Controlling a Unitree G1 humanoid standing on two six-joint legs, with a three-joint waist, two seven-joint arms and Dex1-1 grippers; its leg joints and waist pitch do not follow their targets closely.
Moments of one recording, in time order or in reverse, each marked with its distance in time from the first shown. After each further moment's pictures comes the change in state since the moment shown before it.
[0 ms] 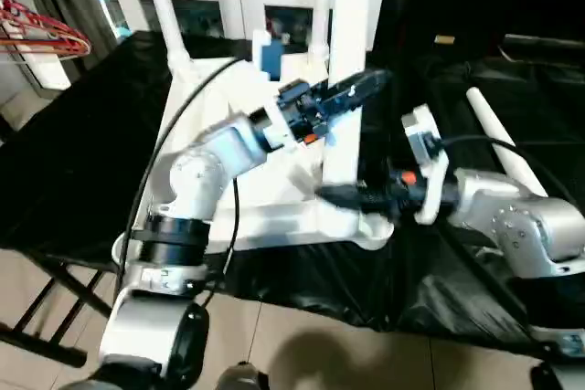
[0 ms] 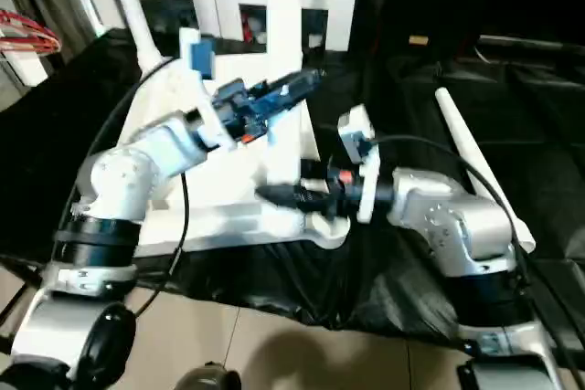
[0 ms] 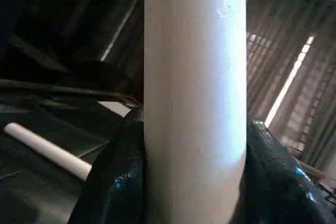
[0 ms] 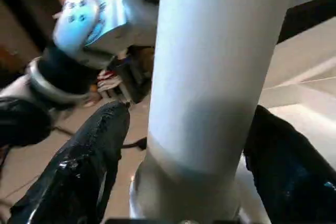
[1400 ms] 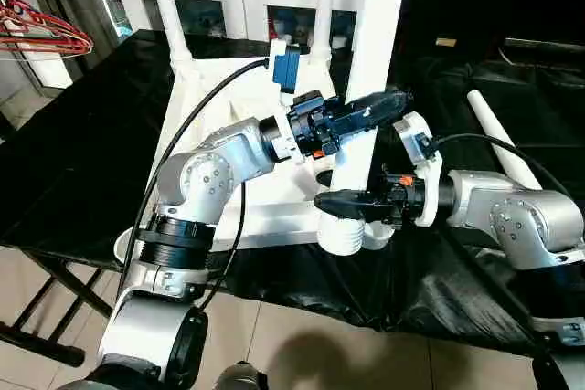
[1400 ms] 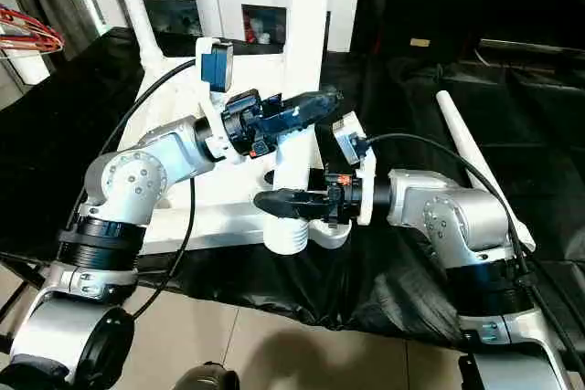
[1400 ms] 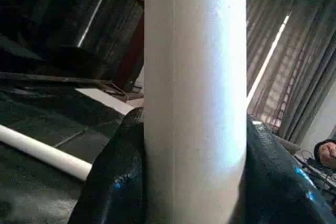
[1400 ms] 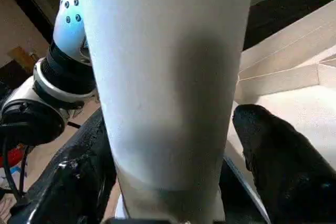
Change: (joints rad) left arm 0.006 0.009 -0.074 -0.004 0.015 0.001 -0.068; right arm -0.042 -0.008 0.024 0.066 0.019 0.066 0.007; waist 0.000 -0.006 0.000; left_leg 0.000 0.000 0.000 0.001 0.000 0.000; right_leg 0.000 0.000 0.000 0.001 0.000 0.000
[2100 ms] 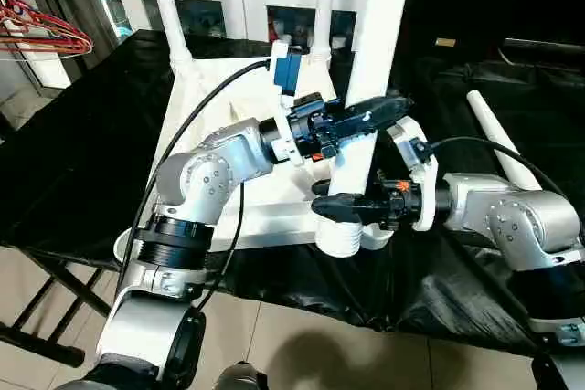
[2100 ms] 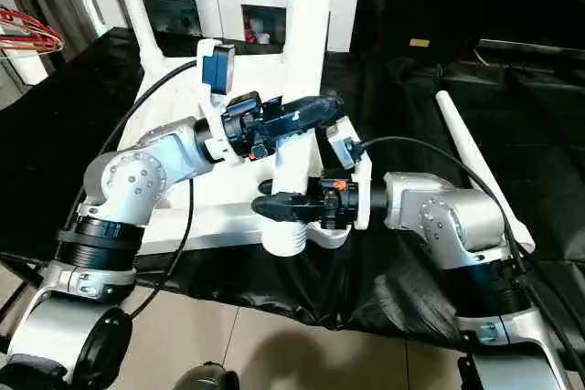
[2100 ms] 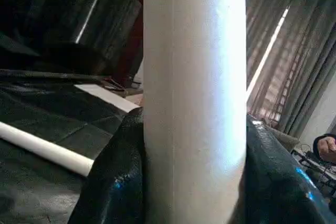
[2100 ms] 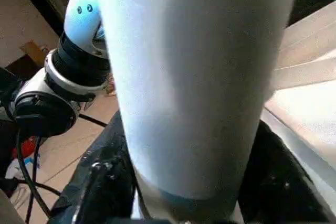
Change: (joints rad) left arm 0.001 0.013 -0.011 0.000 0.010 -0.001 -0.019; right arm 0.000 0.002 0.024 -0.011 0.000 0.009 0.017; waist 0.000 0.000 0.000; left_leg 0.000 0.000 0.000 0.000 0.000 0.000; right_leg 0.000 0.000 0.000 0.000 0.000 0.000
